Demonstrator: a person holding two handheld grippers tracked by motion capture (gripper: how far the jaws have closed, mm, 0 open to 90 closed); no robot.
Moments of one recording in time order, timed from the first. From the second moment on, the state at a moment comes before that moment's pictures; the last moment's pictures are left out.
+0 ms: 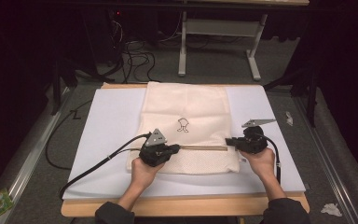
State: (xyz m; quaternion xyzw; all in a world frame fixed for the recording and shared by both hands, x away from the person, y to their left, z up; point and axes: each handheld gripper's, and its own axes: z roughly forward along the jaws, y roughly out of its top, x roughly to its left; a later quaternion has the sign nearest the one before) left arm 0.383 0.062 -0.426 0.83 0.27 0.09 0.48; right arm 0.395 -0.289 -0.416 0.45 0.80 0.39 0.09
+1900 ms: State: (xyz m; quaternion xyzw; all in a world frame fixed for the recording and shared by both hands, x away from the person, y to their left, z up) left arm 0.383 0.112 -0.419 0.80 0.32 0.11 0.50; right arm 0.397 -0.290 -0.420 0.46 0.80 0.37 0.10
